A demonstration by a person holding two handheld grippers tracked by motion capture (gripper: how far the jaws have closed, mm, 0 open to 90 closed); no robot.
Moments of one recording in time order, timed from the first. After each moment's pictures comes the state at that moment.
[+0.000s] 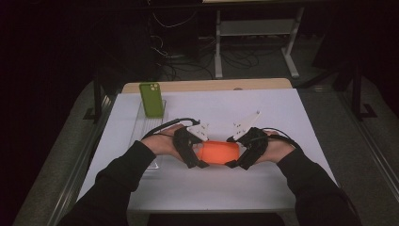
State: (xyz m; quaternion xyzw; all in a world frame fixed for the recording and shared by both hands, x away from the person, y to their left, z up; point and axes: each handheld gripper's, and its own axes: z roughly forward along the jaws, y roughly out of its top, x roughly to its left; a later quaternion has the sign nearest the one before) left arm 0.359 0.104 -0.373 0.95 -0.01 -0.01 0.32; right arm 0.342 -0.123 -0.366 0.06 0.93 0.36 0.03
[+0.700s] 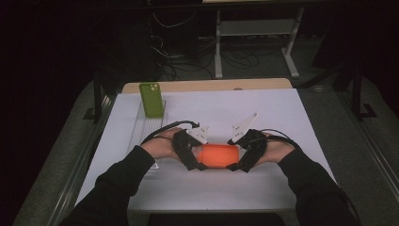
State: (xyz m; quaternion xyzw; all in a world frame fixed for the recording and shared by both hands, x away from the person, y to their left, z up) left arm 0.356 0.107 -0.379 0.95 0.00 -0.02 0.32; right arm 0.341 -0.121 -0.373 0.07 0.94 0.34 0.02
